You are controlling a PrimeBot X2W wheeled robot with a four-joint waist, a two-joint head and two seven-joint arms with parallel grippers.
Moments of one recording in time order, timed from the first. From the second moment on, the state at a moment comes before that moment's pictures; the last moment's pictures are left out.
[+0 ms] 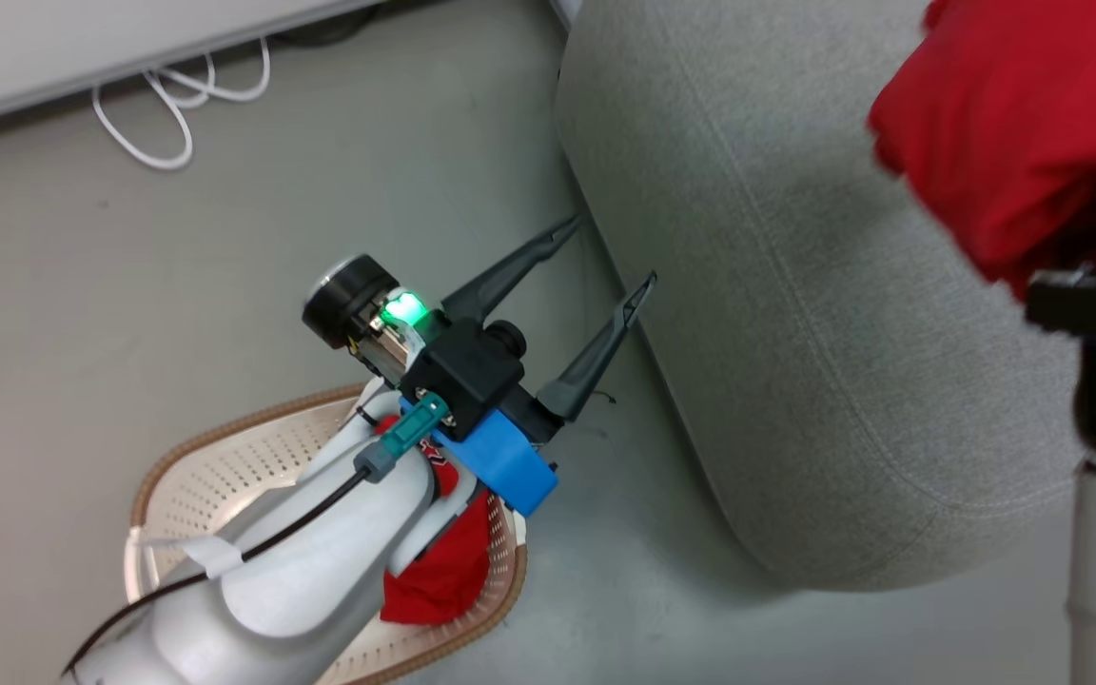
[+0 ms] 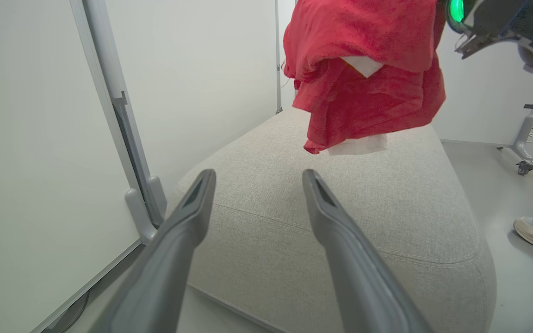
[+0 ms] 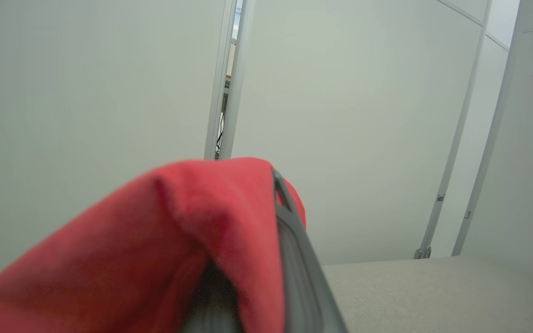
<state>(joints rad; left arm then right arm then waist) -0.73 0.30 -0.93 0.27 -0.43 -0.02 -0.24 -0.54 -0.07 -0.21 0.07 0.01 0.13 -0.26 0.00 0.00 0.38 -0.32</state>
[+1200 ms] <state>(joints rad) -0.89 0.36 -0.94 0.20 -0.37 -0.03 -0.21 -0.99 -0.36 -0.48 0.69 0.00 0.13 -0.26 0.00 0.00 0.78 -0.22</state>
